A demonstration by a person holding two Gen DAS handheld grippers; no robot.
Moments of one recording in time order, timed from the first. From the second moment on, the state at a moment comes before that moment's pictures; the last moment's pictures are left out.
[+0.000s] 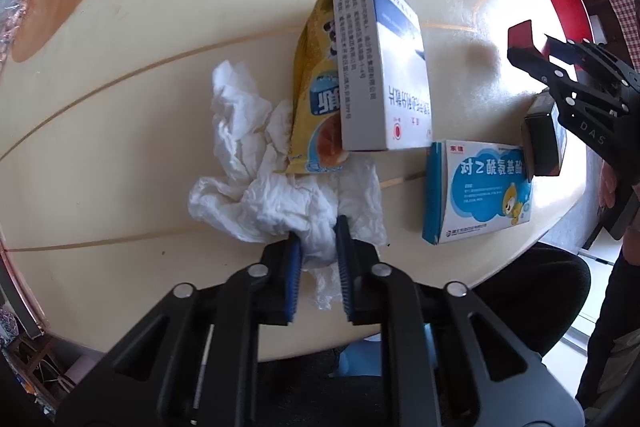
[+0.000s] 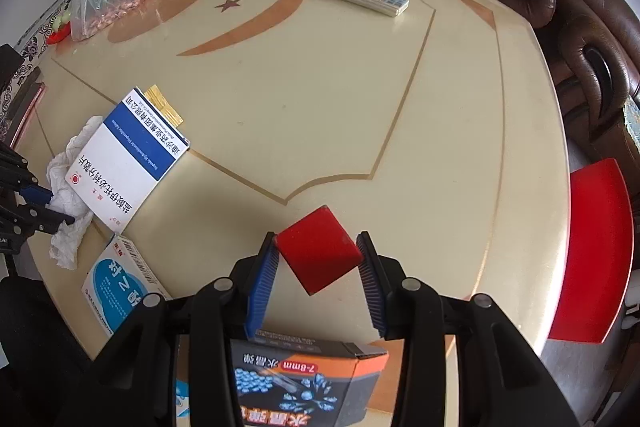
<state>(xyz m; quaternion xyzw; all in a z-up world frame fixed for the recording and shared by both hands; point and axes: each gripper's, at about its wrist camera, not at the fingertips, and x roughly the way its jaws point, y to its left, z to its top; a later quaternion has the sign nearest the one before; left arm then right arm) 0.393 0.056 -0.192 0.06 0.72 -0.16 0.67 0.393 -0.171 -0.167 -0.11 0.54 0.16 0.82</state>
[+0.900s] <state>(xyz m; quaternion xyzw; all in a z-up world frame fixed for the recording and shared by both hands) 0.337 0.071 -0.132 0.06 0.69 -0.13 0.71 0.351 -0.177 -0.103 -0.08 0.50 0.14 0.85</state>
